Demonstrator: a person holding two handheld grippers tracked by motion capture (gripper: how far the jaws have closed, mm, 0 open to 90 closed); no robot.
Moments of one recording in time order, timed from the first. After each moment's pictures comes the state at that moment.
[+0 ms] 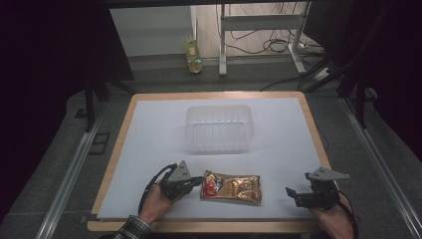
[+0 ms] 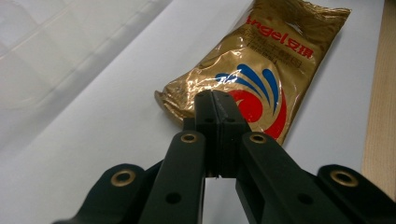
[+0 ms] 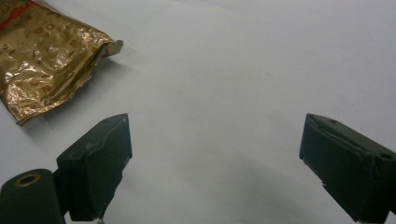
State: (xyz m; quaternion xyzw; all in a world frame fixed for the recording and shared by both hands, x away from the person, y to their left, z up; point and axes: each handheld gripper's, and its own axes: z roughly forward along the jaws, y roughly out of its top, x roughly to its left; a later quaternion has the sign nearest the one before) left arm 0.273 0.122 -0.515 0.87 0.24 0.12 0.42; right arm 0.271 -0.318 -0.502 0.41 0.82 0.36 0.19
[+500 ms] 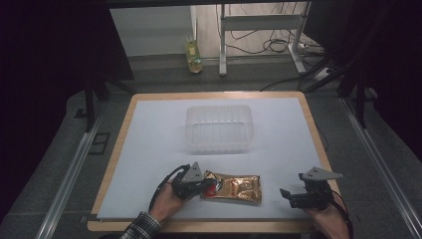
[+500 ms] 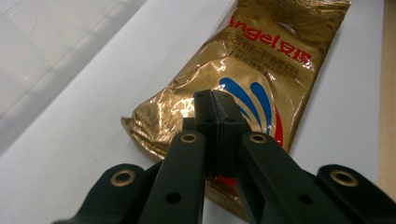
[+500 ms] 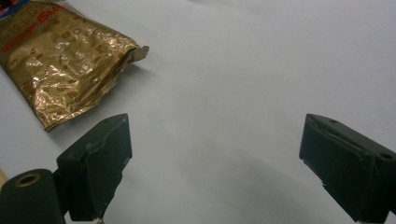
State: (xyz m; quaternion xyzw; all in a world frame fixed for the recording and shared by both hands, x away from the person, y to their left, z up) left arm 0.282 0.094 -0.527 0.88 0.21 0.12 0.42; right arm 0.270 -0.303 -0.502 0.40 0.82 0.37 0.17
